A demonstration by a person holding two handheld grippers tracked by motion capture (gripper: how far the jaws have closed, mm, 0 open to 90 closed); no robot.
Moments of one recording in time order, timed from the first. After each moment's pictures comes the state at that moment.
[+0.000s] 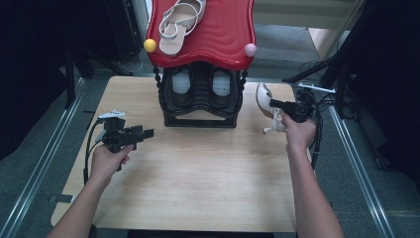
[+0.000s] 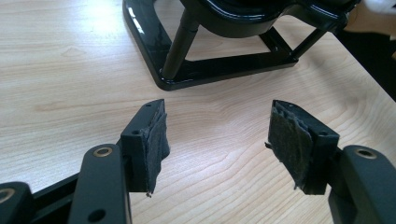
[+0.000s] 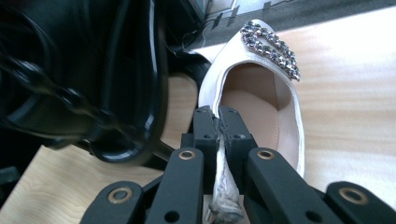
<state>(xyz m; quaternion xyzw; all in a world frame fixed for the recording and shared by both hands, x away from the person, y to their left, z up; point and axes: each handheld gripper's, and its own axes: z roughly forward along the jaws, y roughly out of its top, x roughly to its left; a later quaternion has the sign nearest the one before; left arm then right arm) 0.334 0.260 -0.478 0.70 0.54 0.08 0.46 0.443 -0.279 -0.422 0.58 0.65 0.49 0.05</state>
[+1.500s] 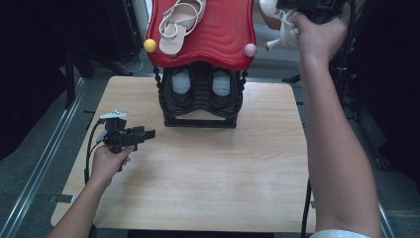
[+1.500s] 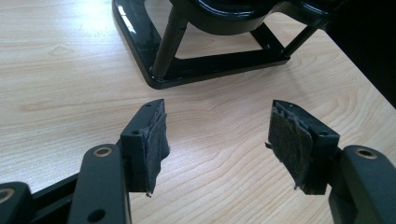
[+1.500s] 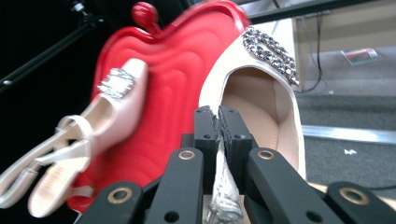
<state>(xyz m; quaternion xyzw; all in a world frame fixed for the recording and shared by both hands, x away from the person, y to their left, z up) 0.332 0.257 -0.477 0.70 0.53 0.07 0.47 0.461 -0.216 -0.149 0.51 0.65 0.55 0.14</state>
